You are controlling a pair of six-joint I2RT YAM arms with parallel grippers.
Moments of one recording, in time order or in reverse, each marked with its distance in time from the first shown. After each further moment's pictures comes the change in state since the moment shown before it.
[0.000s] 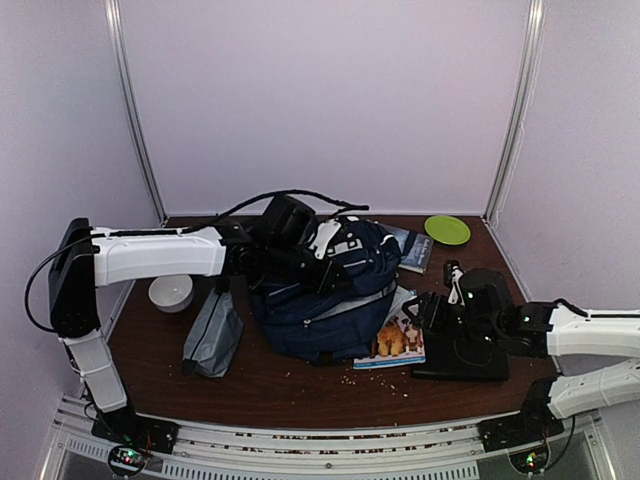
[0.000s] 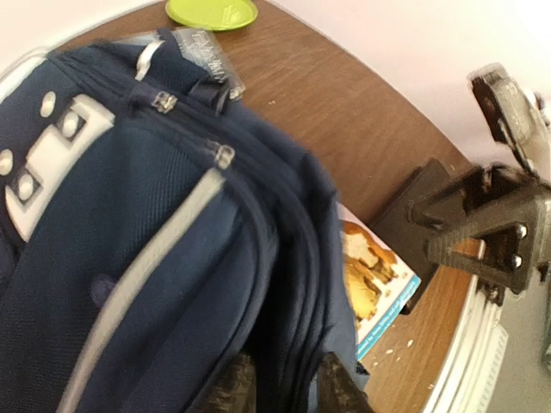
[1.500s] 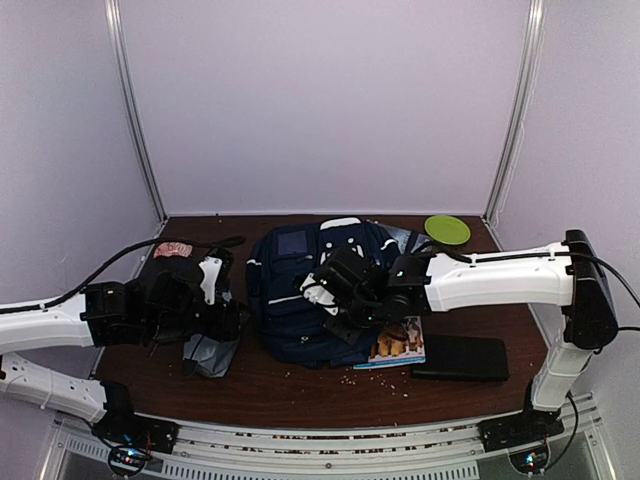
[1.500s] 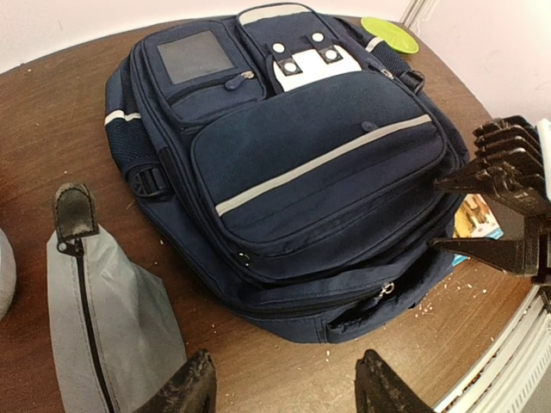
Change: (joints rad) left arm -0.106 -0.814 -0.681 -0.134 -0.526 -0.286; right arm 0.302 0.748 0.870 -0.516 0.142 -0.980
